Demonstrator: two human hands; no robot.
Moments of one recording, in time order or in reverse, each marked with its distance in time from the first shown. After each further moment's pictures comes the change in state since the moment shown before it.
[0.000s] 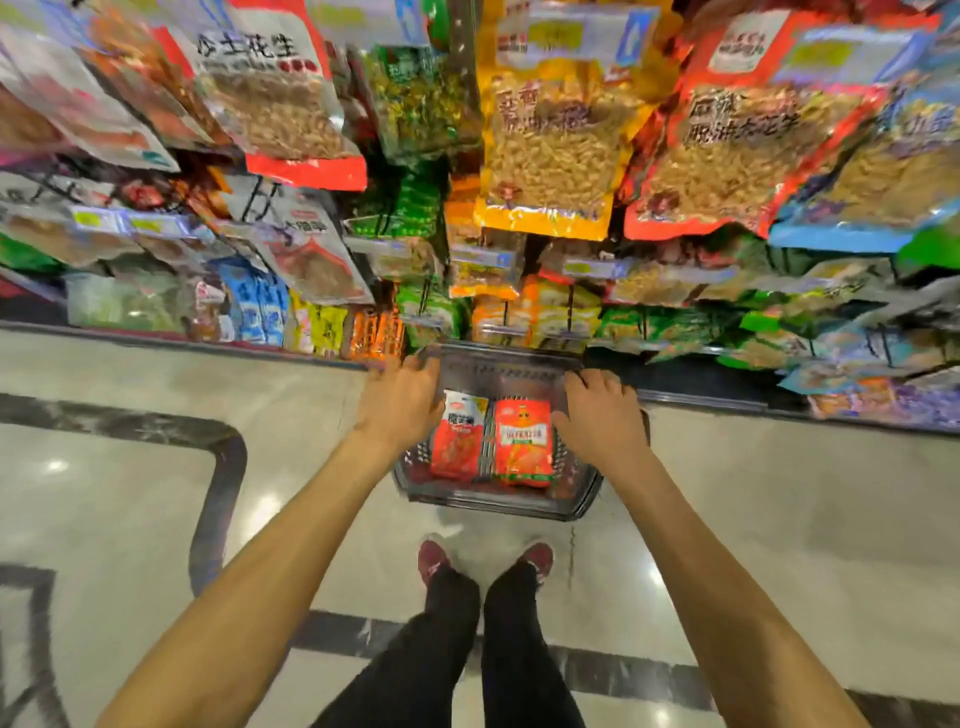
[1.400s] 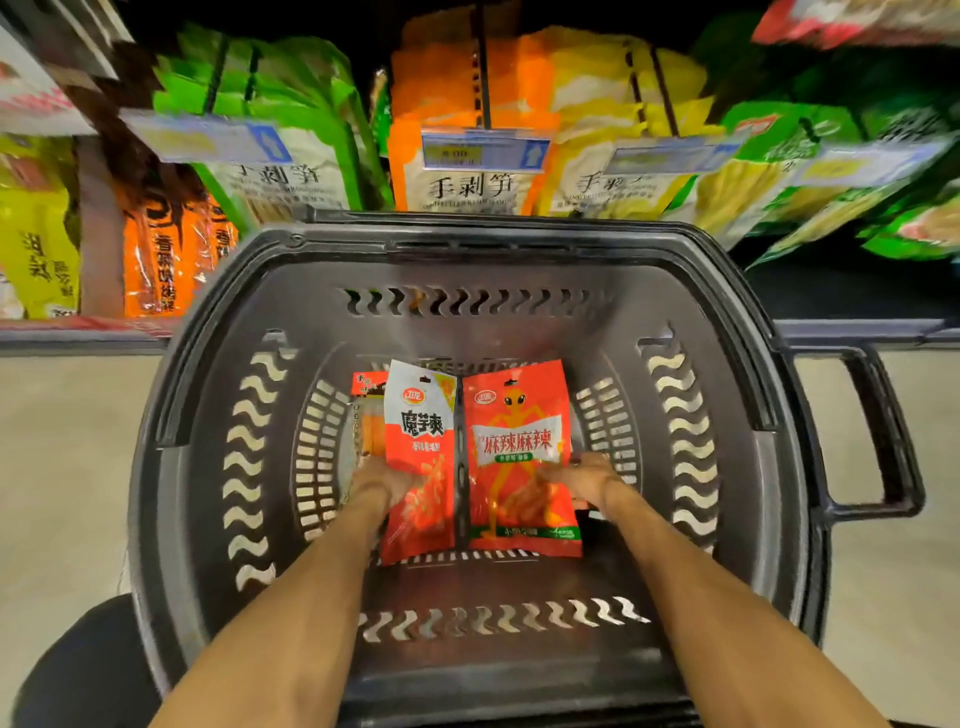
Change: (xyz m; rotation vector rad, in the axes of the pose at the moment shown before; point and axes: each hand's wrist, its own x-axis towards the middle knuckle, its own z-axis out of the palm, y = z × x) left_hand 0.325 -0.029 0.631 -0.875 -0.508 -0.518; right_hand 0.288 0.059 0.584 1.059 -0.454 0.724
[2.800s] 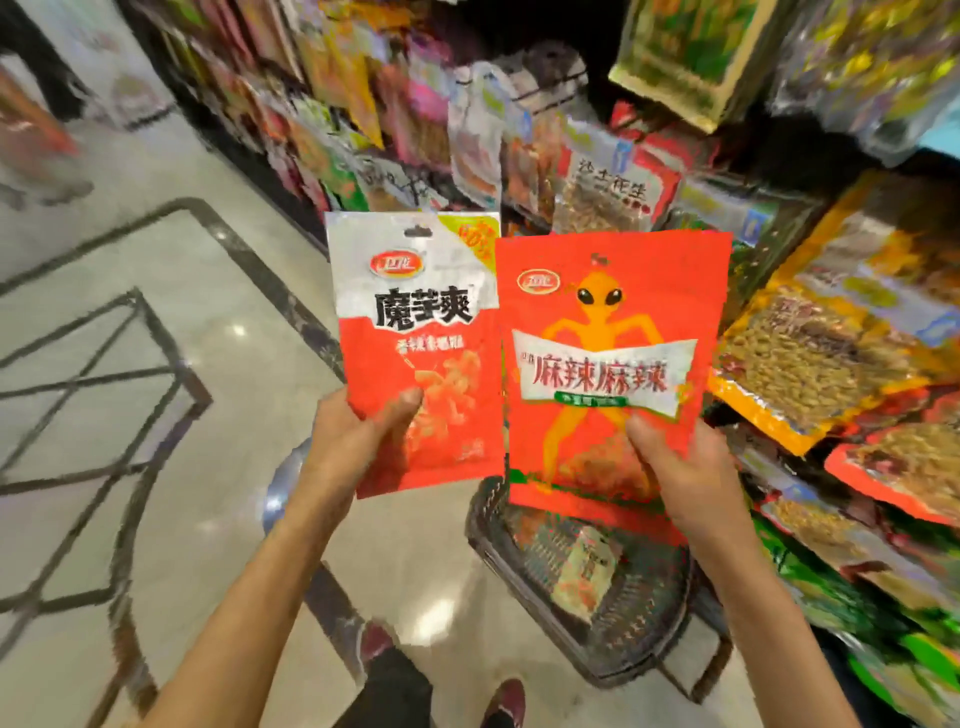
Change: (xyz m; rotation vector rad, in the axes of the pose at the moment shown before) left_hand -0.819 0.045 -0.303 -1.193 0.843 0.423; right_hand -0.747 -0.266 -0.176 -0.073 -0.219 -1.290
